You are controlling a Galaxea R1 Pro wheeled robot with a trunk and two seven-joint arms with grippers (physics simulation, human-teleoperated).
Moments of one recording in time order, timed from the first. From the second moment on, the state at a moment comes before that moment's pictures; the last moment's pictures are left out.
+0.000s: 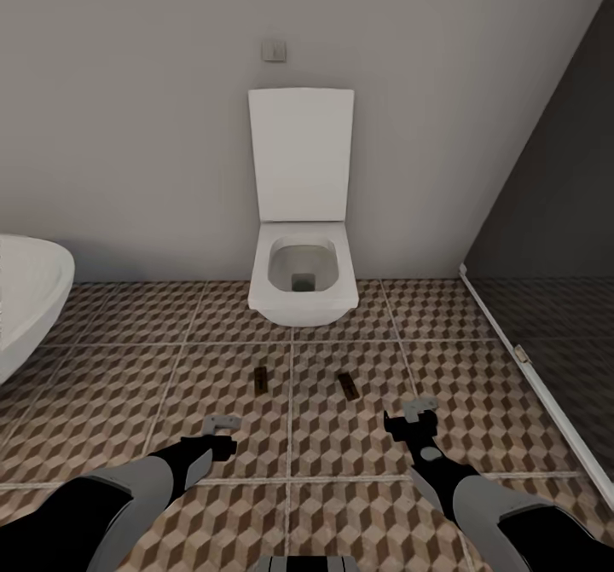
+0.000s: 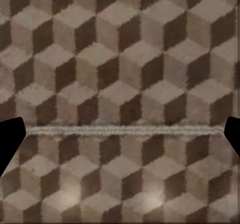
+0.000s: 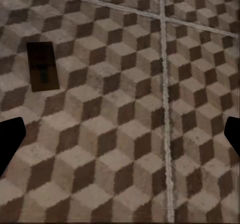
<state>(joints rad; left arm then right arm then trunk) -0.89 -0.04 -0.27 0.08 0.25 0.08 0.09 -0.81 0.00 0.23 -0.02 0.01 -0.35 -0.20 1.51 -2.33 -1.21</state>
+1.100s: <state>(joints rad) -0.78 0.00 -0.27 0.08 0.25 0.05 0.09 -0.72 -0.03 0.23 -0.02 0.00 -0.43 -0.19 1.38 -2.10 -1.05</state>
